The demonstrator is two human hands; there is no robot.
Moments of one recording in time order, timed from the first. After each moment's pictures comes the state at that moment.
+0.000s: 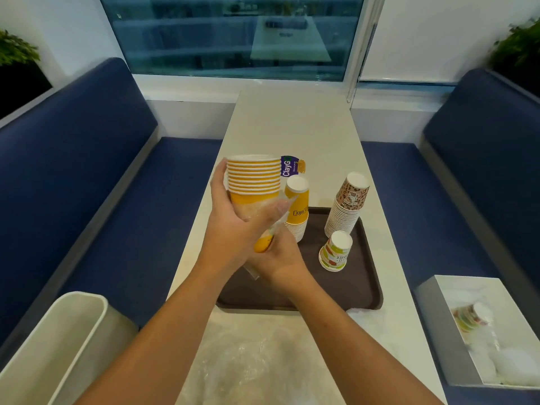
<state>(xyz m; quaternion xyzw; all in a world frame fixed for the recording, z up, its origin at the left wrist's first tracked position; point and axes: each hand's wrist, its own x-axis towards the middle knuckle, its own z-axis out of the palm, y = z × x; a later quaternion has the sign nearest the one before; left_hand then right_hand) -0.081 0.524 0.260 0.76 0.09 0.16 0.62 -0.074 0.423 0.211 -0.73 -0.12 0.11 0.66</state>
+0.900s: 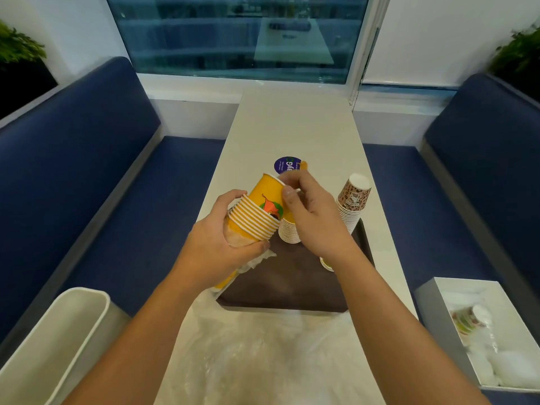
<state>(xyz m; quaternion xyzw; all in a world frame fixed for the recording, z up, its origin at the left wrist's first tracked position) -0.102 0.574 0.235 0.89 0.01 0.05 0.46 -0.039 0.379 0.262 -0.81 -0.21 -0.03 0.54</state>
